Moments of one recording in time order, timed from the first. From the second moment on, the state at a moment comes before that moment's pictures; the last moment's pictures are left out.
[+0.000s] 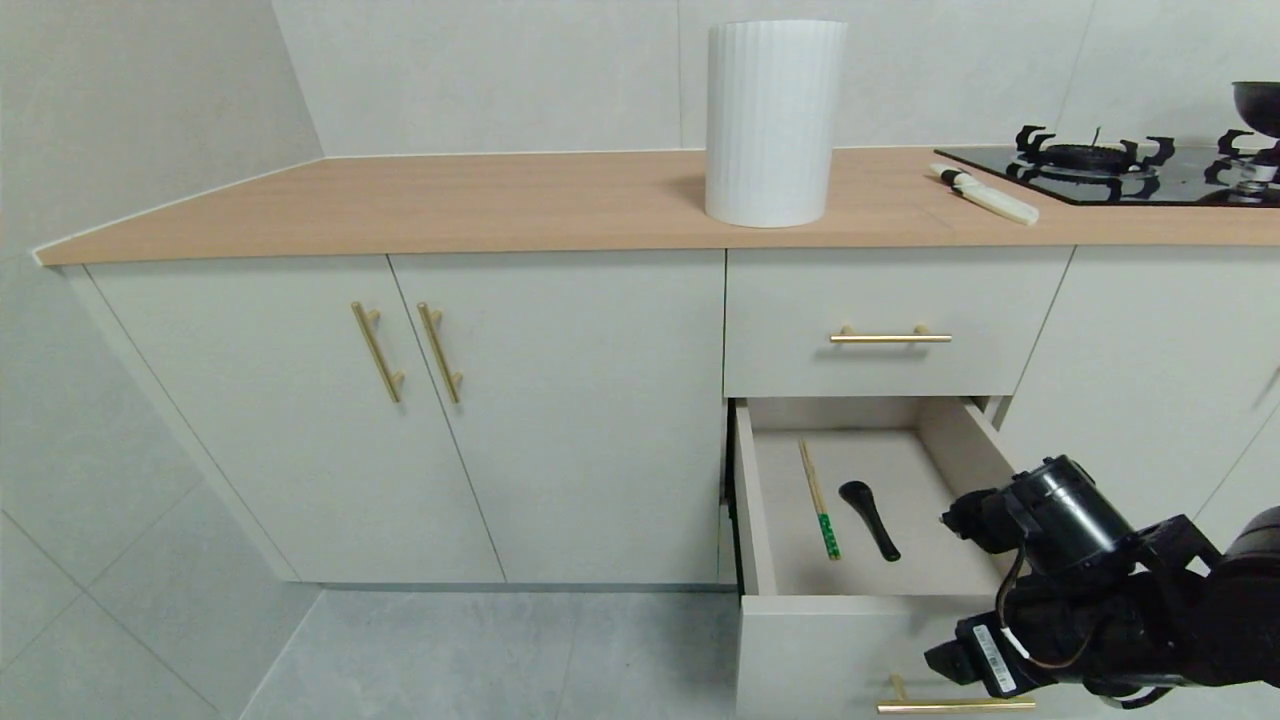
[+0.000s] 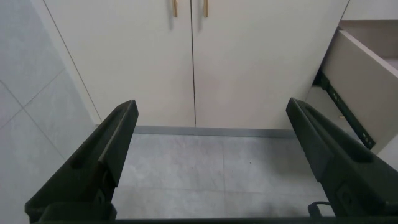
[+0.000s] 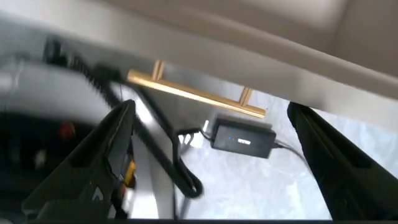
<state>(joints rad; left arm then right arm) 0.00 0.00 0.00 0.00 0.03 0.00 0.51 1.70 -0.67 0.03 -0.26 0.21</state>
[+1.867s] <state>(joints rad) 0.00 0.00 0.00 0.00 0.03 0.00 0.37 2.10 -0.96 -0.49 -0.31 0.24</state>
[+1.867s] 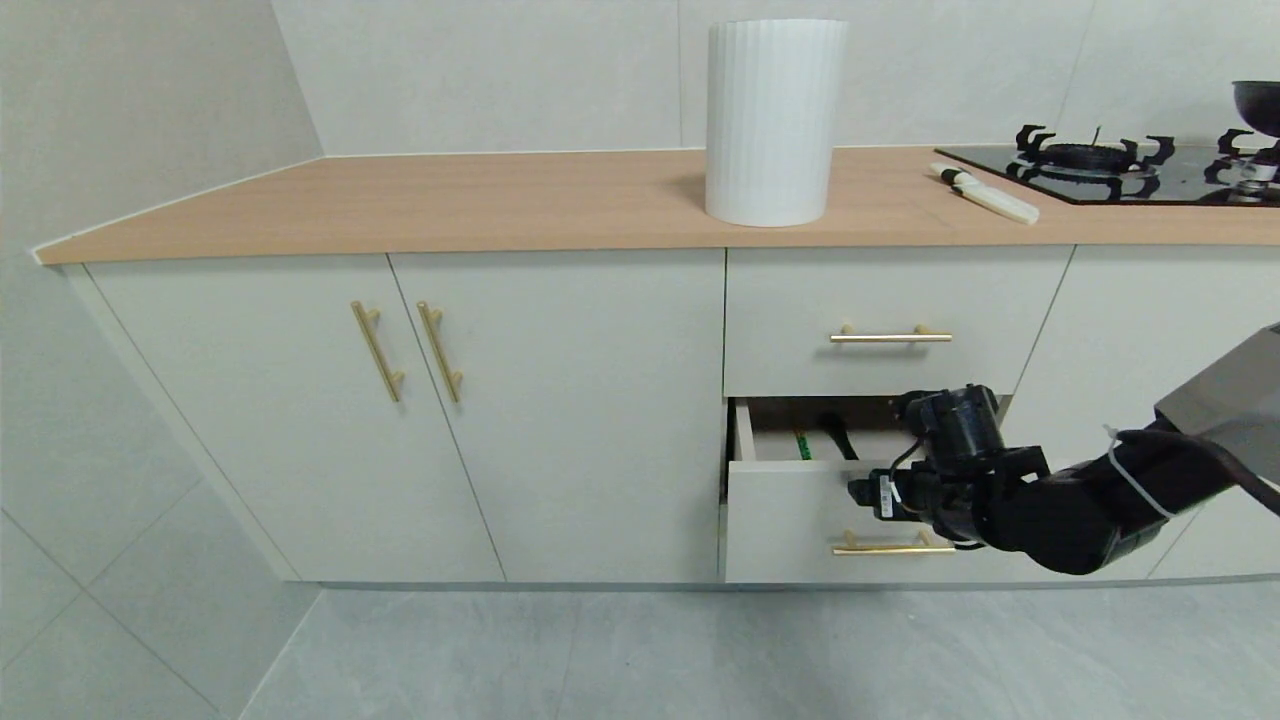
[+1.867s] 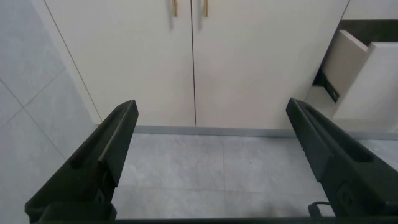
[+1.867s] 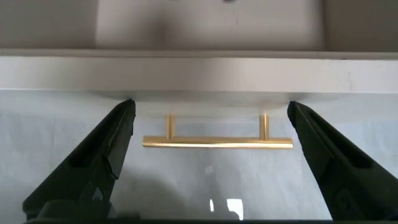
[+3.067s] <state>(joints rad) 0.00 0.00 0.00 0.00 0.03 0.00 0.29 2.40 -1.25 -0.72 -0.31 0.17</state>
